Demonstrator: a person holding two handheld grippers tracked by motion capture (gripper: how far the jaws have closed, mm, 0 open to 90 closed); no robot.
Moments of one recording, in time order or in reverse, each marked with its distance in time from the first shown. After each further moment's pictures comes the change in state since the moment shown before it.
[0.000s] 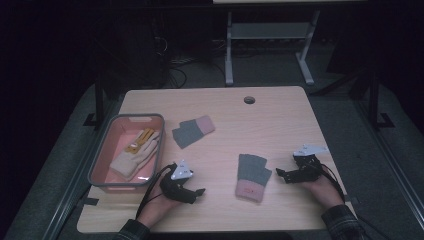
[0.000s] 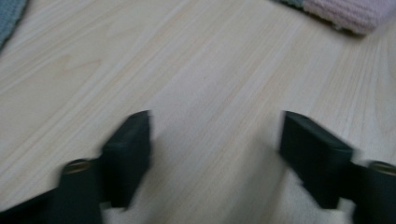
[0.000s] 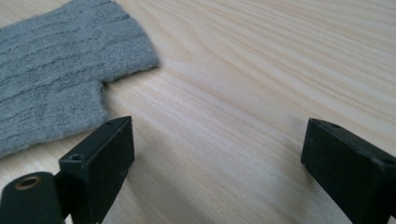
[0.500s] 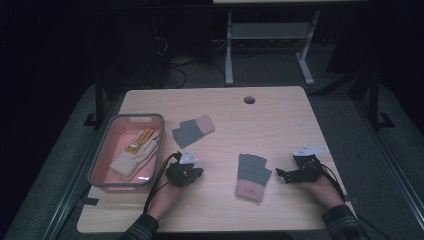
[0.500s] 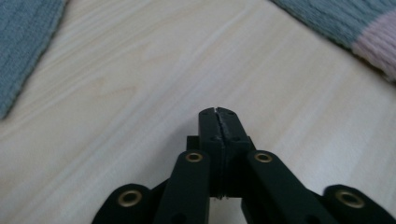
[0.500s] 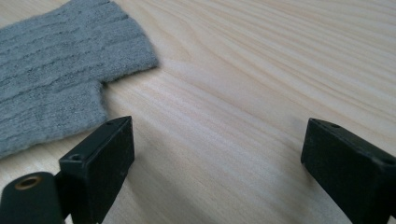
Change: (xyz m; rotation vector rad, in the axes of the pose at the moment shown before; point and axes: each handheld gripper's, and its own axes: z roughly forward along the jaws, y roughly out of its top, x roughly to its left) left arm 0.015 0.032 0.015 0.052 0.059 -0.101; right arm 0.001 0.000 0.000 0.000 -0.005 0.009
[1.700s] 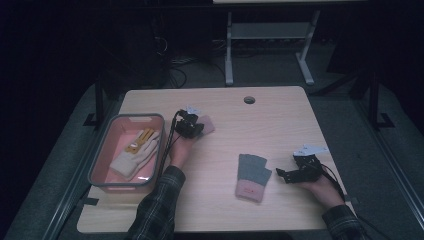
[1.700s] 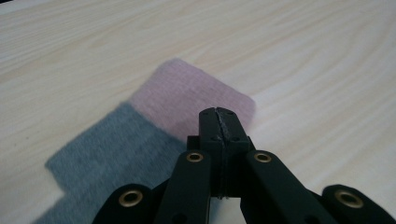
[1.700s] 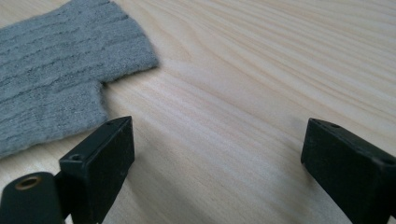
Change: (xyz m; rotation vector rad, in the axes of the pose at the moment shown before) left arm 0.097 0.089 0.060 -0.084 0.204 -0.172; right arm 0.000 0.000 0.000 0.001 -0.001 0.000
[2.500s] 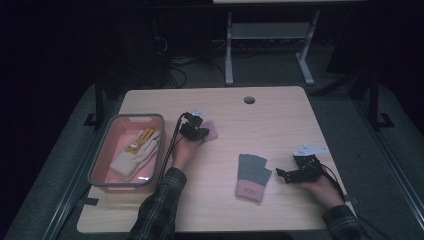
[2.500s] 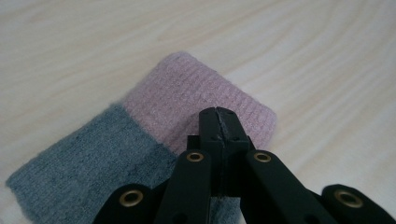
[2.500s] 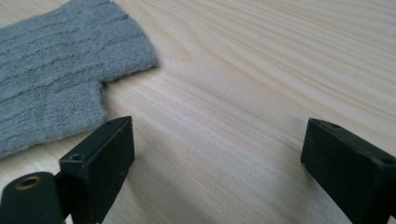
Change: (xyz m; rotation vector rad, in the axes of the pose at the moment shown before) left arm -0.011 -0.008 0.011 0.068 -0.107 0.012; right arm 0.000 0.000 0.000 0.000 0.000 -0.001
